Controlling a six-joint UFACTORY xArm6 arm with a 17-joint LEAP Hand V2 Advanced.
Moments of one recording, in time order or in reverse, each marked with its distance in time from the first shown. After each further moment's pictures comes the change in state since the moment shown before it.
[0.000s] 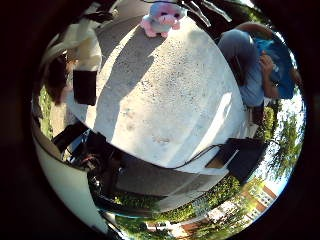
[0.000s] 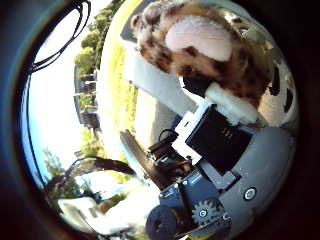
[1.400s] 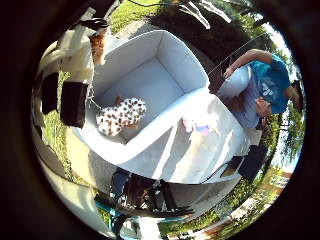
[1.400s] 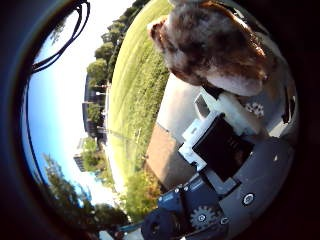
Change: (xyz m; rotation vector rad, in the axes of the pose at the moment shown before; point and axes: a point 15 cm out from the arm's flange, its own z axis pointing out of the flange) arm -0.193 -0.261 -0.024 0.158 -0.053 0.062
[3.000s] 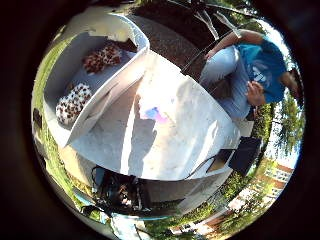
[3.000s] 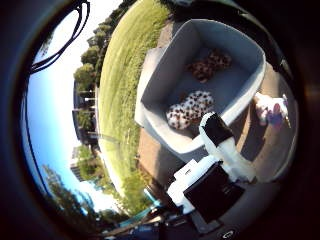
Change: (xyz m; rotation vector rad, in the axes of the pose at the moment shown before) arm 0.207 0.047 -0.080 -0.024 0.219 0.069
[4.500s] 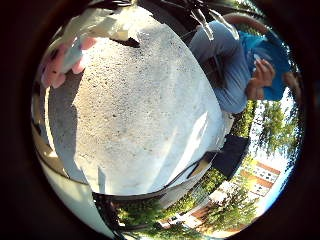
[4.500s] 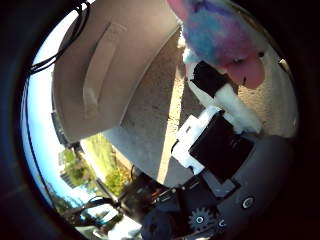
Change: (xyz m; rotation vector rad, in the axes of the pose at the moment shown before) arm 0.108 0.022 0.167 -0.101 0.164 -0.025
